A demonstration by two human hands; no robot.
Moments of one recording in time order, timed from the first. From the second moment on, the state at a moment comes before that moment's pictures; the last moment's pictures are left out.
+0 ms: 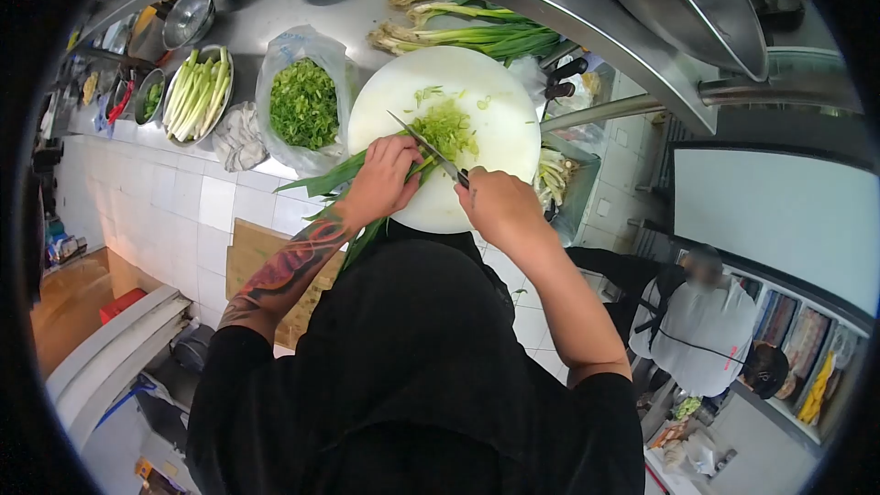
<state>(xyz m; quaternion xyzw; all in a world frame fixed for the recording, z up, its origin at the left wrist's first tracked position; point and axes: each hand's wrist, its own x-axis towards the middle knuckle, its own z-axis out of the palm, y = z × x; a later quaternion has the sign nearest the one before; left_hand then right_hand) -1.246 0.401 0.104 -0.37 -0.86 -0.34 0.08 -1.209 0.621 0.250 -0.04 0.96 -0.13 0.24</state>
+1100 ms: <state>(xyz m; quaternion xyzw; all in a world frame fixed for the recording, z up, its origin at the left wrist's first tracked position) -1.242 0.395 0.103 -0.34 -0.87 -0.35 0.09 -1.221 0.608 0.217 -0.08 0.97 -0.15 0.20</state>
